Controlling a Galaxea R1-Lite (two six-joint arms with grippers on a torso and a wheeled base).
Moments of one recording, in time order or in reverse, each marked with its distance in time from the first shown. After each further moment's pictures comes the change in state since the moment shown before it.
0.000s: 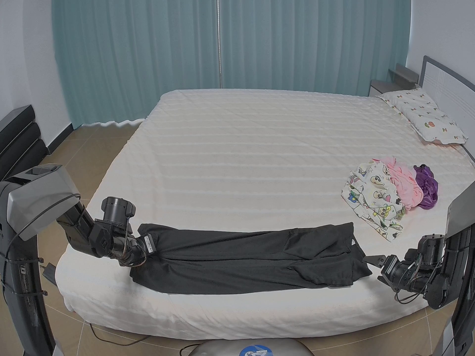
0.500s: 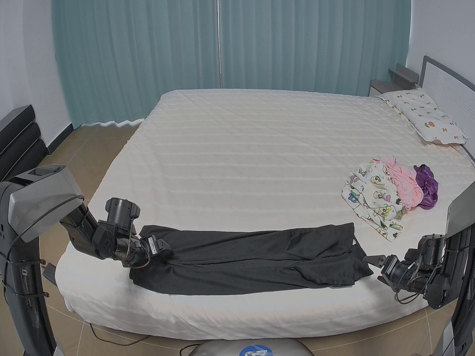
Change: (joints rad) left arm -0.039 0.001 -0.001 -0.007 -0.006 -0.008; right arm 0.000 0.000 0.000 0.000 0.000 0.000
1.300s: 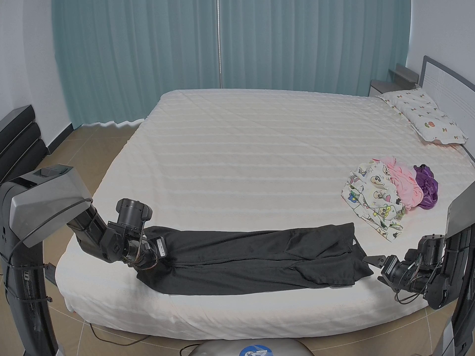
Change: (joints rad) left arm -0.065 -0.015 0.001 0.001 0.117 0.004; right arm 0.000 -0.001 0.003 0.000 0.000 0.000
